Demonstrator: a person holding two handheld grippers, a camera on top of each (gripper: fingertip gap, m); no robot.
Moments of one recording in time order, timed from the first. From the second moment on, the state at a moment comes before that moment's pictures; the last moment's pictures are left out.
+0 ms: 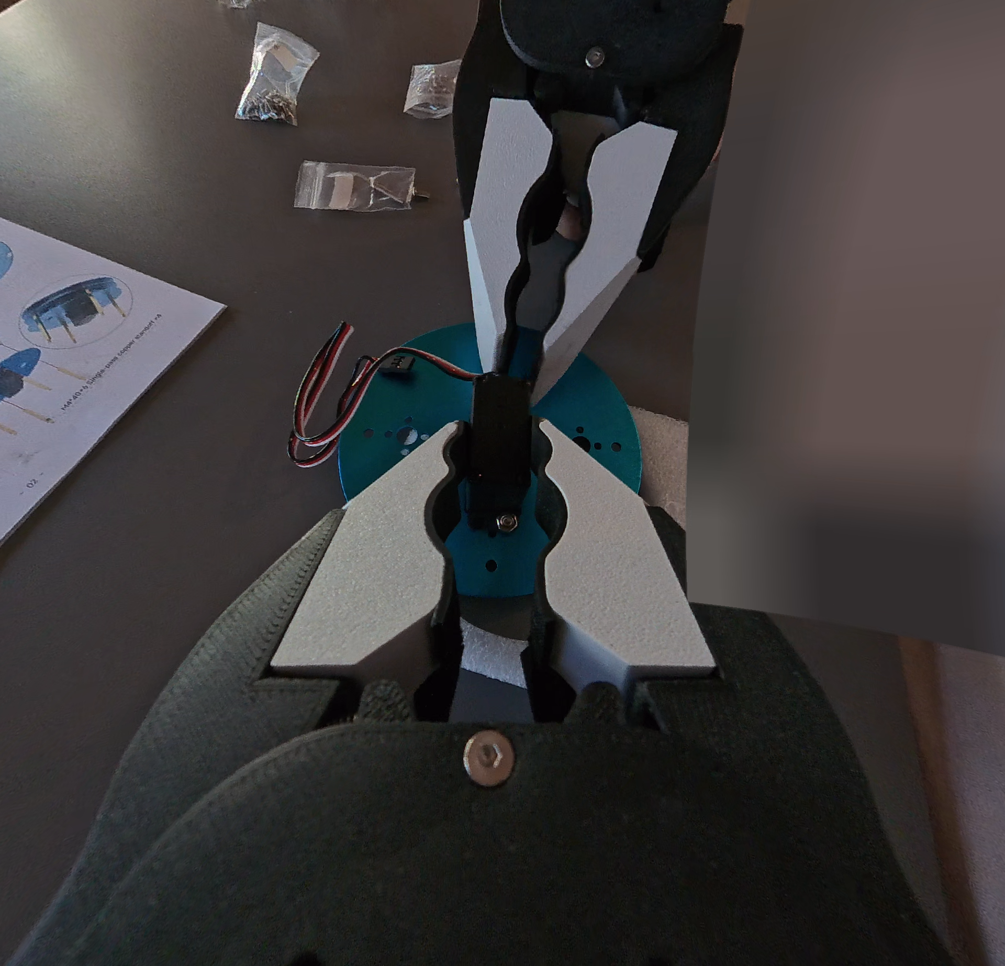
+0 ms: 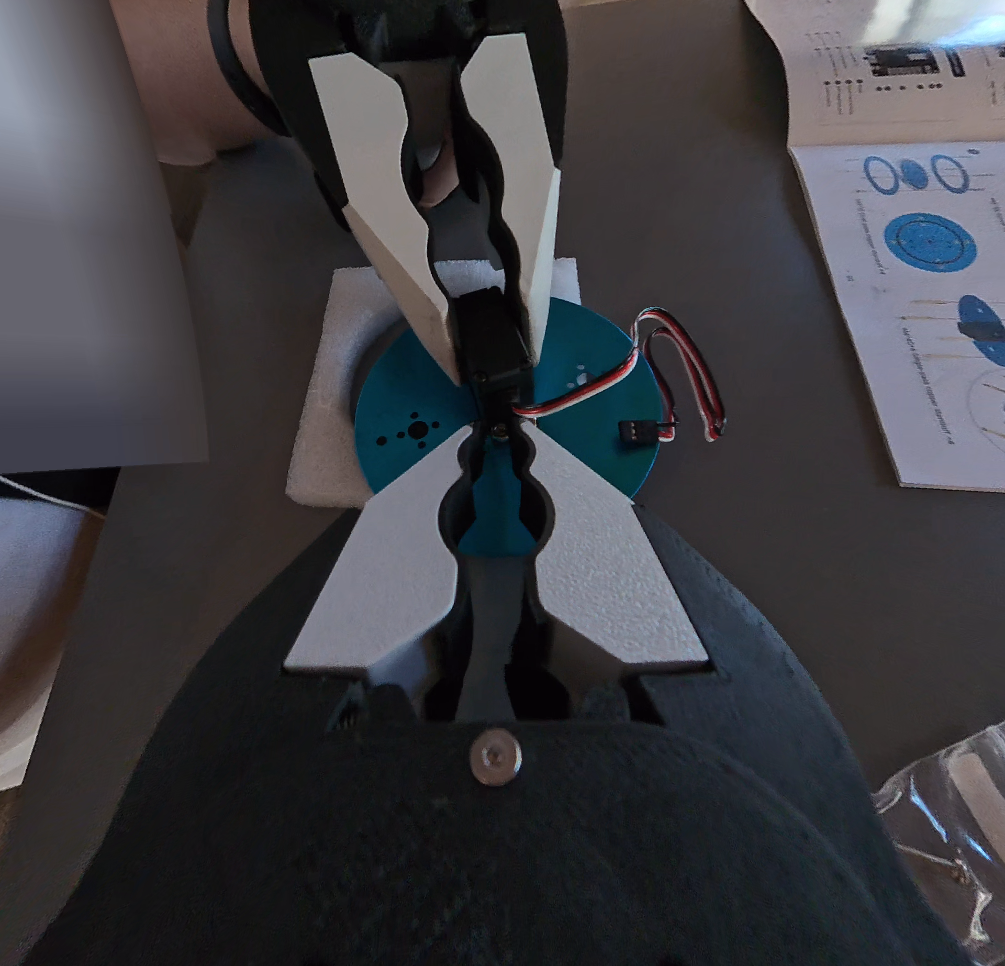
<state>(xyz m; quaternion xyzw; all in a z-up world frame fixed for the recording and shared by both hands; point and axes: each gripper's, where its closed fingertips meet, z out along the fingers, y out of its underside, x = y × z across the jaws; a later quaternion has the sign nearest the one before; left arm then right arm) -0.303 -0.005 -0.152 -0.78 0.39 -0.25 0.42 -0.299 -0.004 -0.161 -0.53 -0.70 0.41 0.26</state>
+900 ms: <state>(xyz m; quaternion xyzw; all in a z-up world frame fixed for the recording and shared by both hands) -0.303 -0.004 -0.153 -0.78 0.38 -0.26 0.42 -0.296 -0.004 -0.163 -0.51 -0.72 0.34 0.32</state>
